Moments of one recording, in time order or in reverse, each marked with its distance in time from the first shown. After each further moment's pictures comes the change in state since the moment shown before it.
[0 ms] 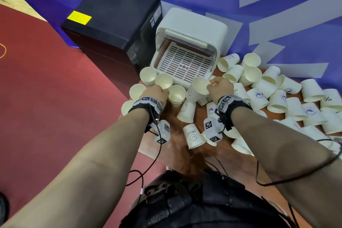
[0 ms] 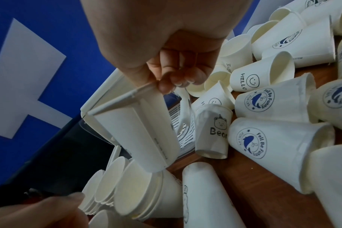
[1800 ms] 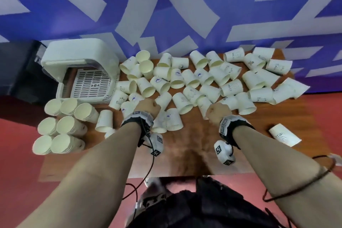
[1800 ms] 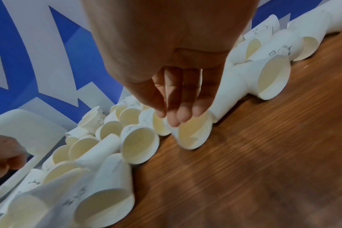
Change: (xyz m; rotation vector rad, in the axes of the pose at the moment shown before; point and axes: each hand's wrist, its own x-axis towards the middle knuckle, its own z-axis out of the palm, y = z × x) left_hand -0.140 0.256 0.174 0.244 -0.117 0.358; right_hand -0.105 0.345 -0.194 -0.219 -0.015 0.197
